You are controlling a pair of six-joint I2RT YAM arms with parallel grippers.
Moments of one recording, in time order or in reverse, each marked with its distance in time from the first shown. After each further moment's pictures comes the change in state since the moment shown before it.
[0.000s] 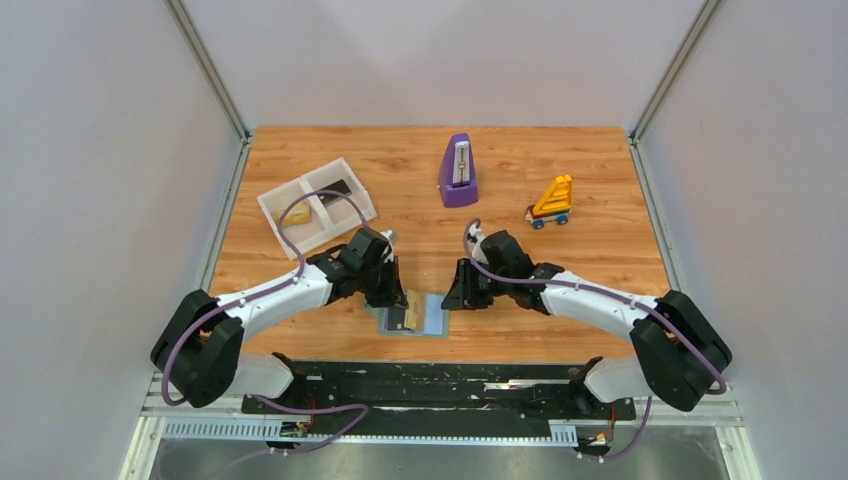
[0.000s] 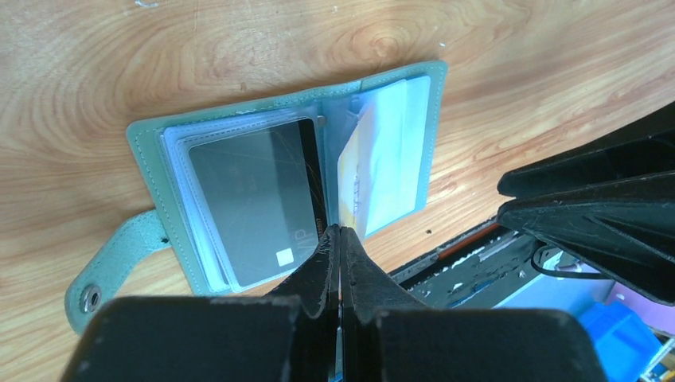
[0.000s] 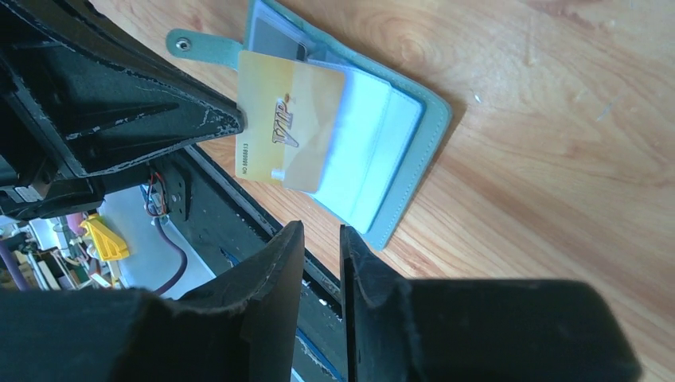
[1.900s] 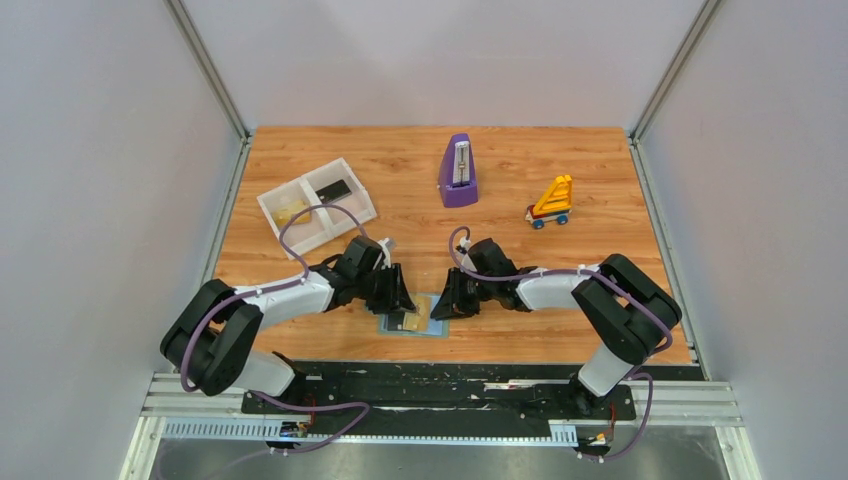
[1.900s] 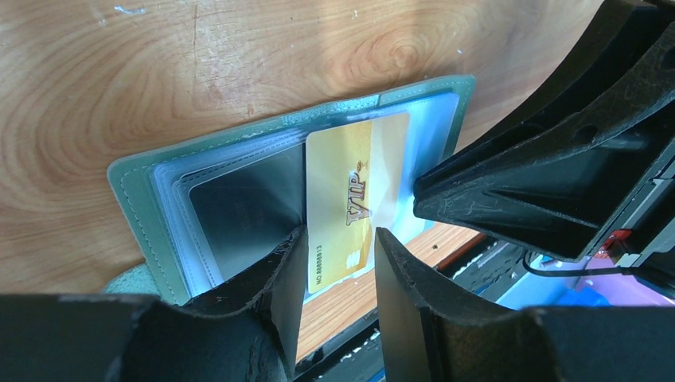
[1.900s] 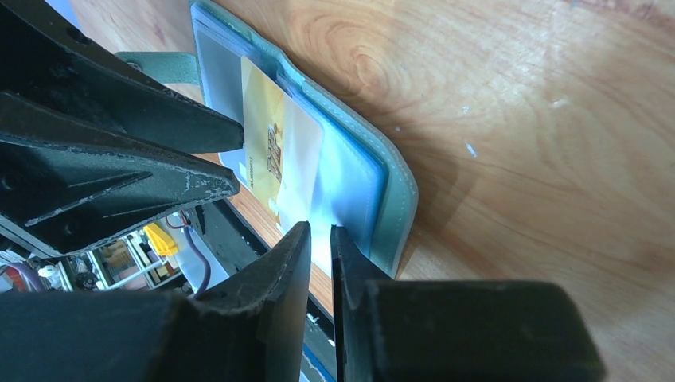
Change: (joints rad) left arm 0.055 0.063 -0.124 0.227 0.114 -0.006; right arm -0.006 0.288 -0.019 0.268 -0.113 0.146
